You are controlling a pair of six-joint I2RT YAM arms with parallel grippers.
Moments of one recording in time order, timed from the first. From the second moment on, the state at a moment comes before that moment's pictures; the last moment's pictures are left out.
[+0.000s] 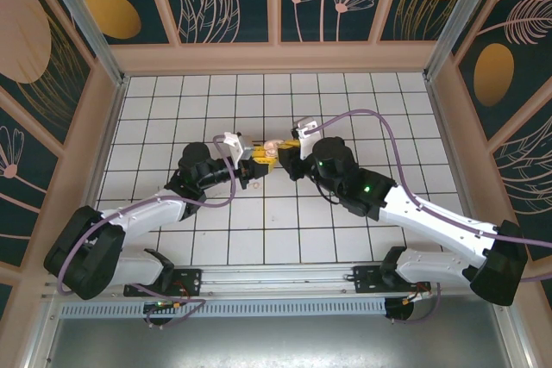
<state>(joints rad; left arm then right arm) -0.58 1.31 0.53 0.75 0.67 -0.07 0.97 1.11 0.90 -0.11 0.20 0.28</state>
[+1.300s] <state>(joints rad) -0.59 1.28 0.57 0.79 0.68 -0.19 0.84 1.08 0.92 -0.10 -0.01 0.28</state>
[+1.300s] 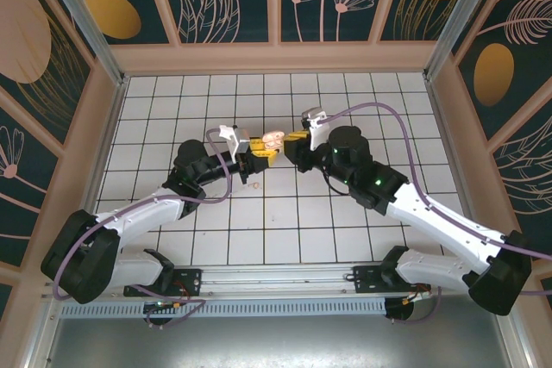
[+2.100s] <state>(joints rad) -0.59 1.31 0.60 0.72 0.68 -0.25 0.82 1.07 0.95 -0.08 -0.10 0.28</state>
